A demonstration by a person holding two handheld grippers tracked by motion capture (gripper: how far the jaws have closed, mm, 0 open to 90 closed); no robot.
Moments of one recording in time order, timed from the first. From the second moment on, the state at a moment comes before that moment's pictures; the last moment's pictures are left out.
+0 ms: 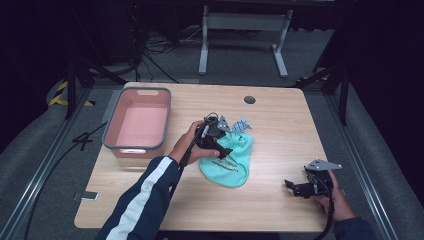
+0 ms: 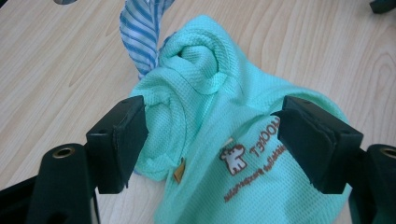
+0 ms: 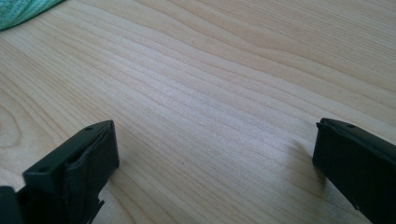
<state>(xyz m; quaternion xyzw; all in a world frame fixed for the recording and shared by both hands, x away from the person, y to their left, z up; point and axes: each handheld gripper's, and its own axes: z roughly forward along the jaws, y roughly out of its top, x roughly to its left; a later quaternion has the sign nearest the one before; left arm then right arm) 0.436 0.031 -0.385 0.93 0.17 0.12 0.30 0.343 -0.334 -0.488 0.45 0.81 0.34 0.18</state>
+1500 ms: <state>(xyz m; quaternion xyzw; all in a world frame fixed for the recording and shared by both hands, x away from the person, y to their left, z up) 0.370 0.115 -0.384 0.95 0.13 0.13 0.26 0.343 -0.334 -0.488 0.45 0.81 0.34 0.18</state>
